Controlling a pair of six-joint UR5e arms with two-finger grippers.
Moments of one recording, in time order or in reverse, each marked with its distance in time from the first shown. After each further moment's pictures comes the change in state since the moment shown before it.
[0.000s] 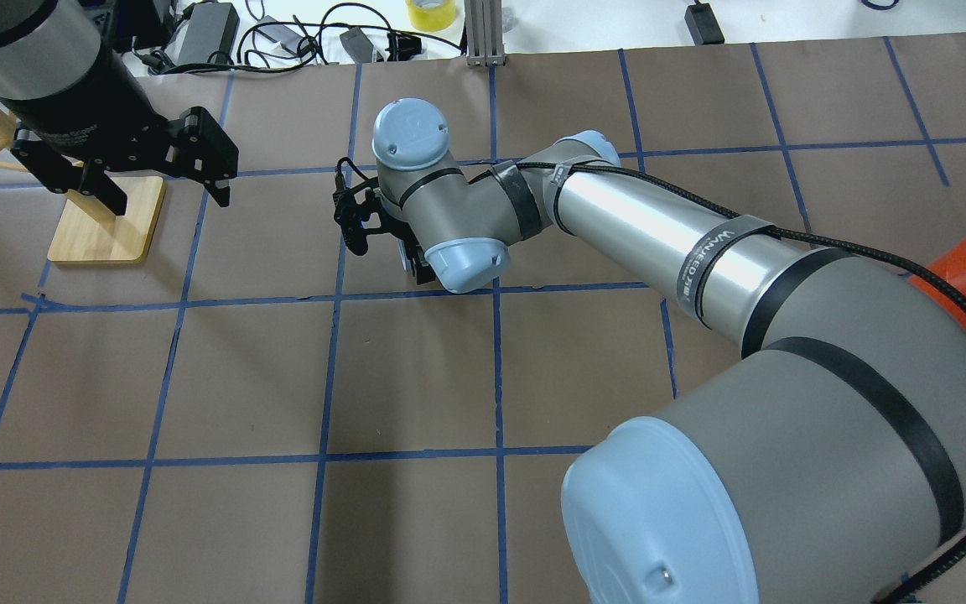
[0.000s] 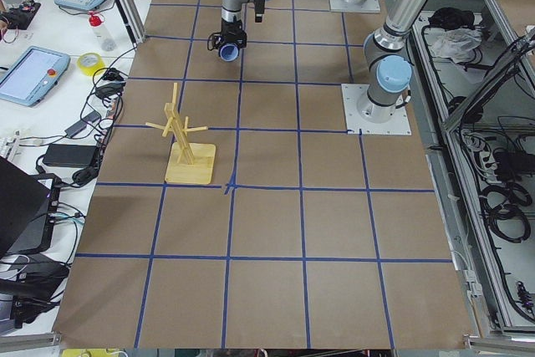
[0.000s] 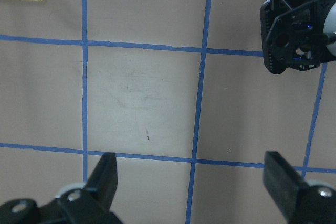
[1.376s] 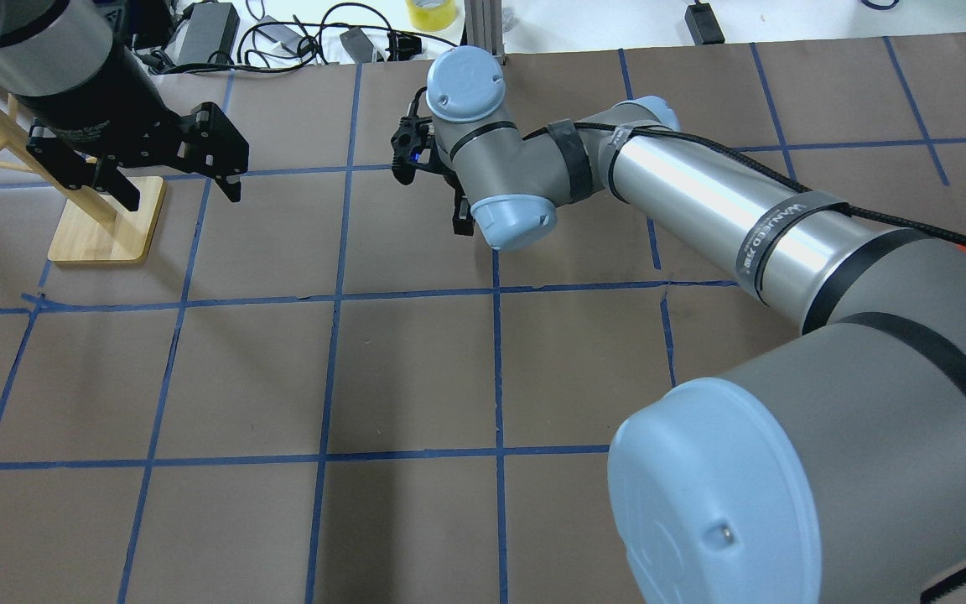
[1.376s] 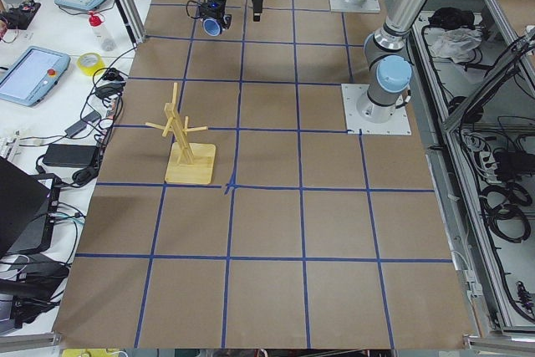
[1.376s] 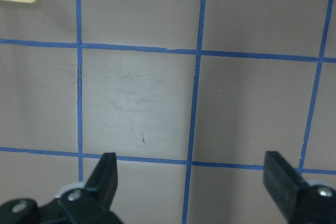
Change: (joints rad) left arm -0.006 -0.014 0.002 0.013 -0.028 -0.006; right arm -0.071 -0.037 -0.003 -0.009 -0.112 0.268
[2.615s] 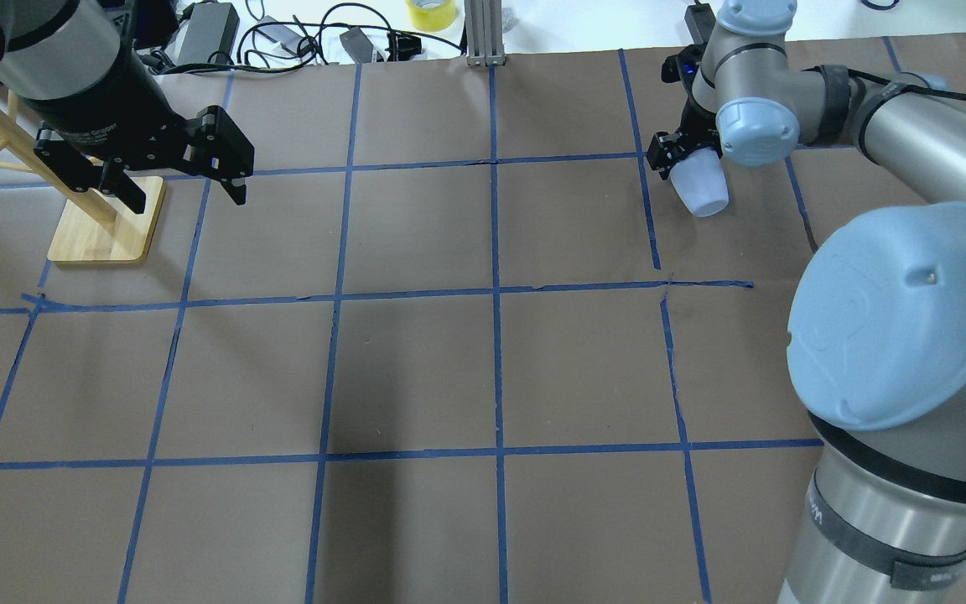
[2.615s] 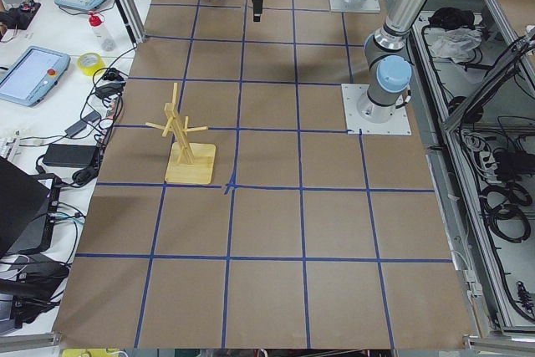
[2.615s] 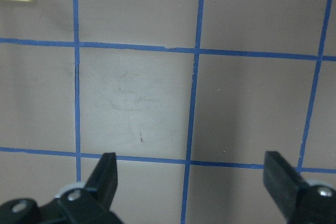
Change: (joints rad) left arm -0.007 -0.004 -0.004 0.002 -0.004 -0.001; right arm -0.450 -0.040 0.001 0.175 0.009 0.787
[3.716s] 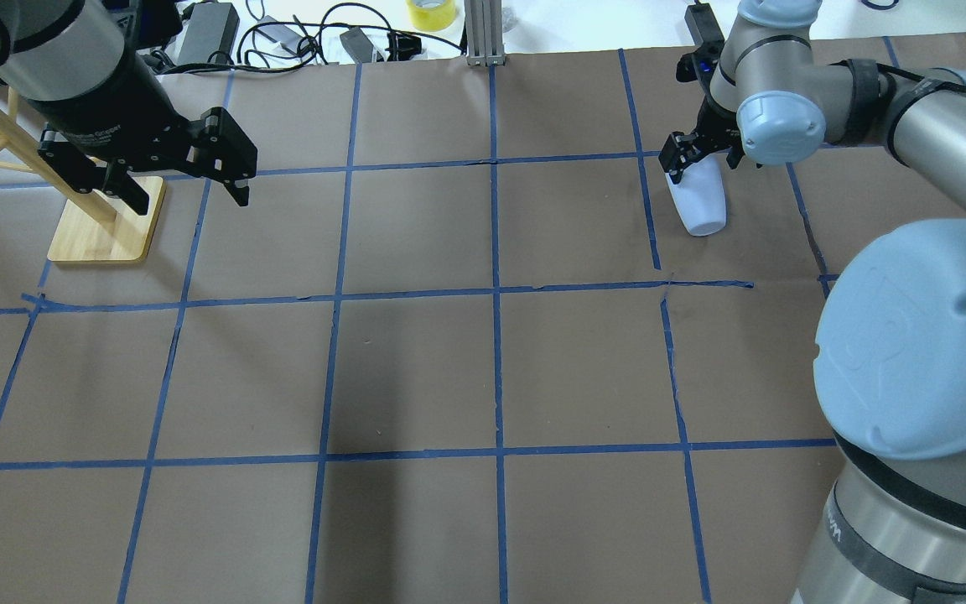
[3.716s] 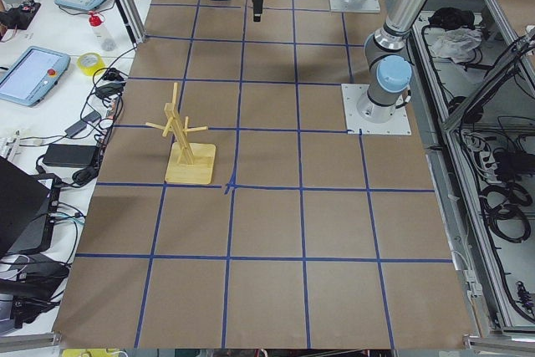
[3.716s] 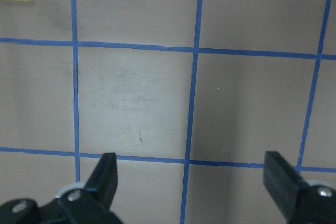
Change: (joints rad) left arm -0.004 -0.001 -0.002 -0.001 -0.001 -0.001; right arm -0.074 0.001 0.072 0.022 0.014 -0.008
